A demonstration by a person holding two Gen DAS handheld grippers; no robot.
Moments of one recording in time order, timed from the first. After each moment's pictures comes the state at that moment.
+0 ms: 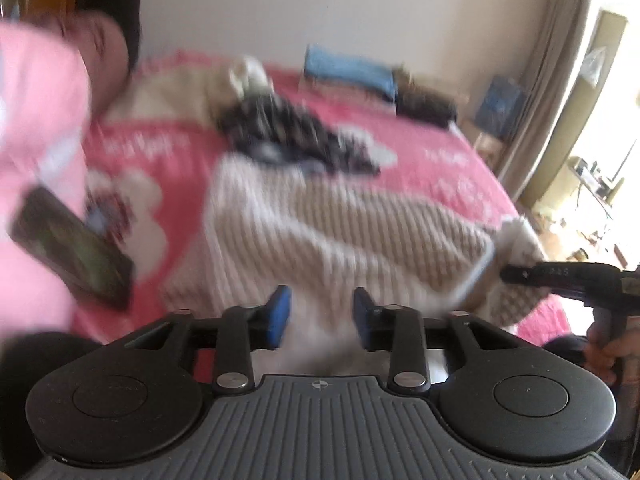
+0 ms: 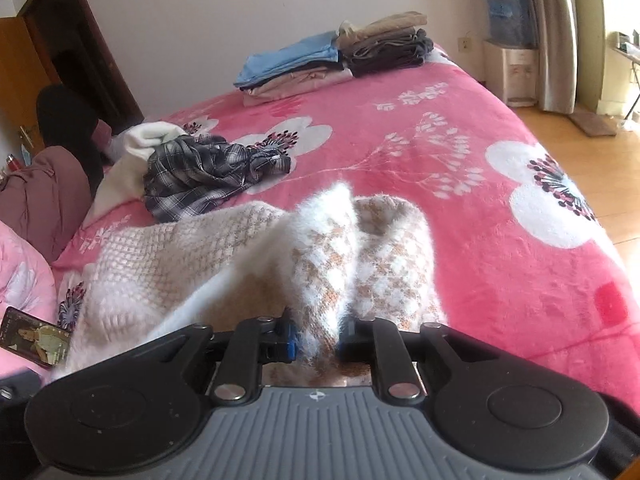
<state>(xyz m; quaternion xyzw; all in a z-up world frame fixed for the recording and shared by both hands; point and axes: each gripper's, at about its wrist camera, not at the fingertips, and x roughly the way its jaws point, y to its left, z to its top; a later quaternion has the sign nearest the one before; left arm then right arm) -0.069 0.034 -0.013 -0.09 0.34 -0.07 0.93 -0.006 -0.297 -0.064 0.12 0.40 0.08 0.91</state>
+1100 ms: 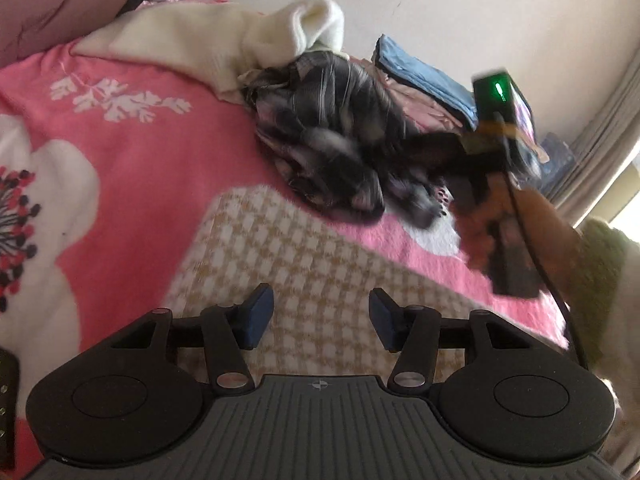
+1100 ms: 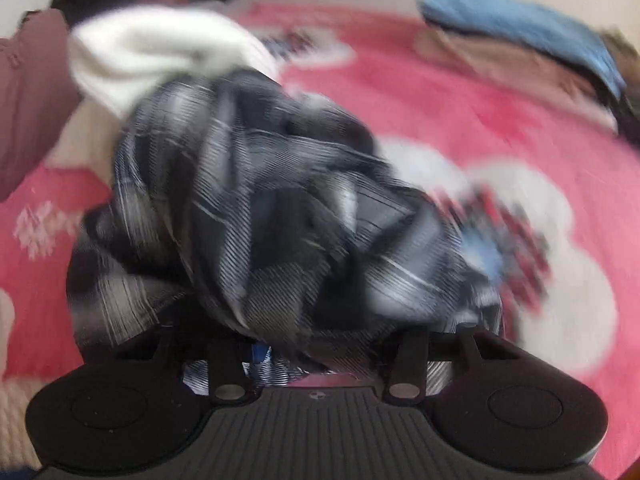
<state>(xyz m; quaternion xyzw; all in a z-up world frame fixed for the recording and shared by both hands) 0.142 0.074 -0.135 -0.23 0.38 -0.04 0.90 0.370 -0.058 -0.161 -0.07 0.45 0.27 0.85</state>
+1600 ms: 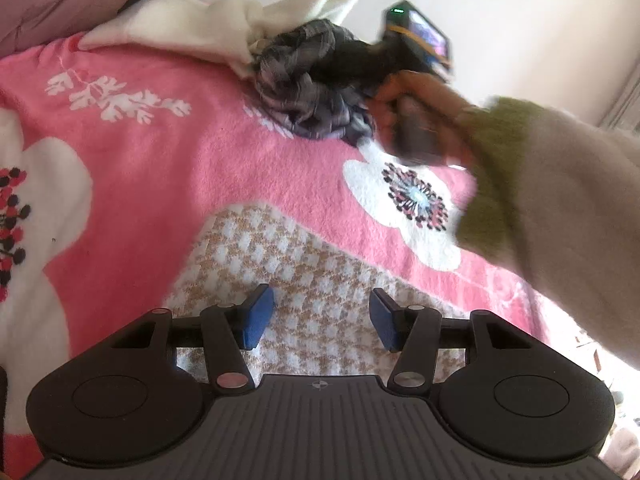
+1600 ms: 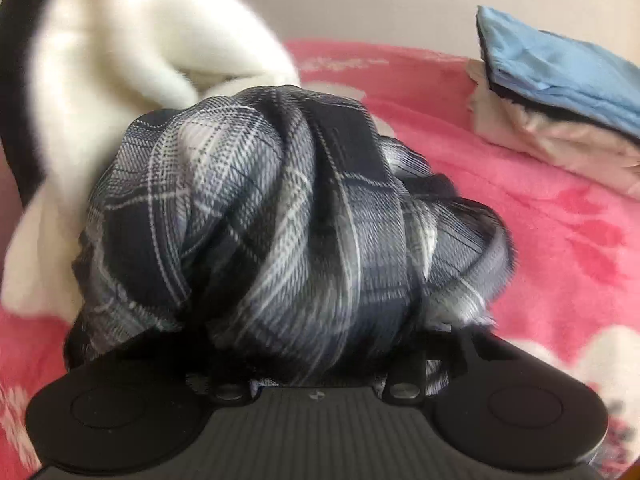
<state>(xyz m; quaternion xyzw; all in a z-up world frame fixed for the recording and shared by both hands) 0.141 0.078 -0.132 -0.27 0.36 -0.04 0.89 0.459 0.017 -0.148 -0.07 0.45 0.23 0.86</state>
